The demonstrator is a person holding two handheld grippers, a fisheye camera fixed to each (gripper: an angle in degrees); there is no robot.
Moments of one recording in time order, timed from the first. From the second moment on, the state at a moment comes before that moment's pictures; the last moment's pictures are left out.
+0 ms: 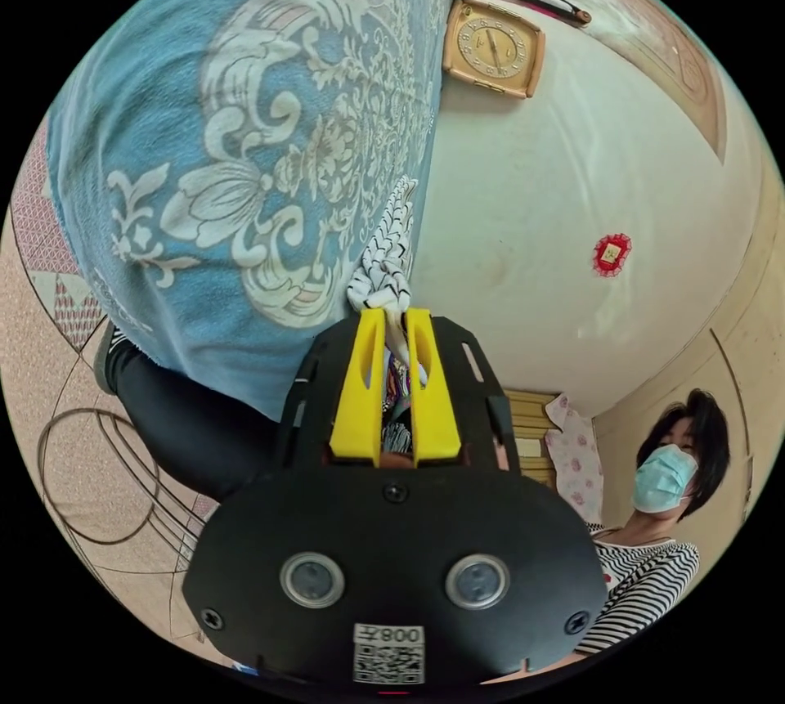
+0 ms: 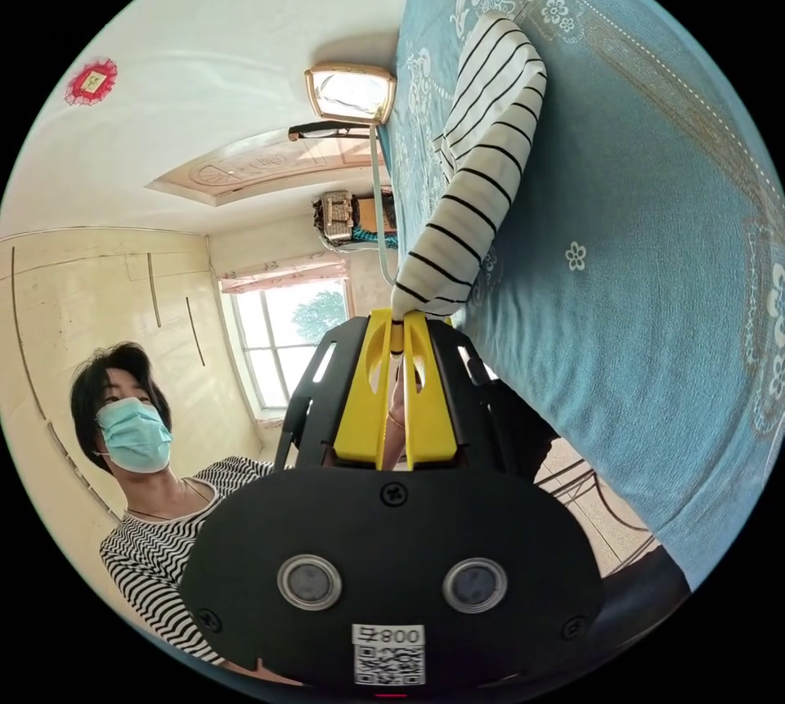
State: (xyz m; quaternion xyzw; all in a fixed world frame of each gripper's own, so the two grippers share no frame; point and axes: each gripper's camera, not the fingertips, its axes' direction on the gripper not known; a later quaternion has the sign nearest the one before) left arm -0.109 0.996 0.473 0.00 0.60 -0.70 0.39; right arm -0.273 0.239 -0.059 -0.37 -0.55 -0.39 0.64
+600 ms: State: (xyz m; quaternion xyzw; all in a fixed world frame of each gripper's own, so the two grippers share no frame) left arm -0.097 0.903 0.400 0.00 0.64 -0.61 0.48; right arm -0.252 0.266 -0.187 -0.33 -0.53 -0.39 0.68
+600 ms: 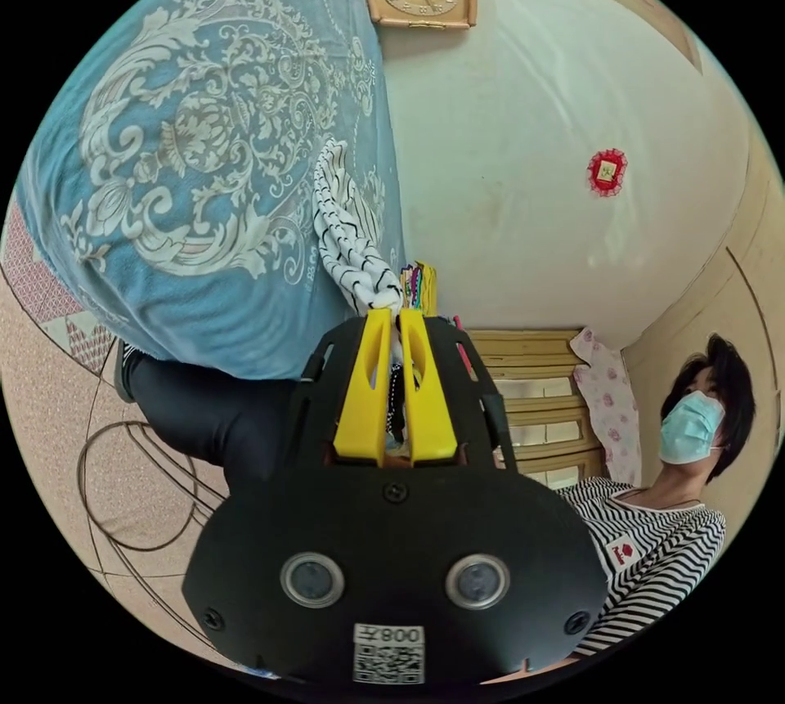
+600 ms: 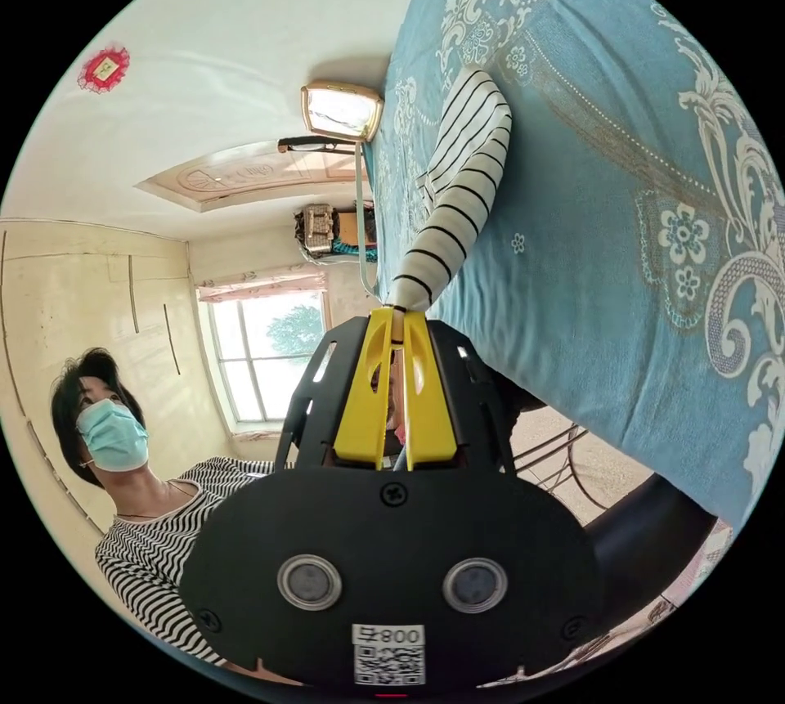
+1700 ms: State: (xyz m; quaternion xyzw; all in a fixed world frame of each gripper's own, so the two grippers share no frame) left arm 0.067 0.603 0.300 0.10 0.76 -0.41 0.50; right arm -0.101 0.269 -0.595 -0.19 -0.61 -0.41 0.65
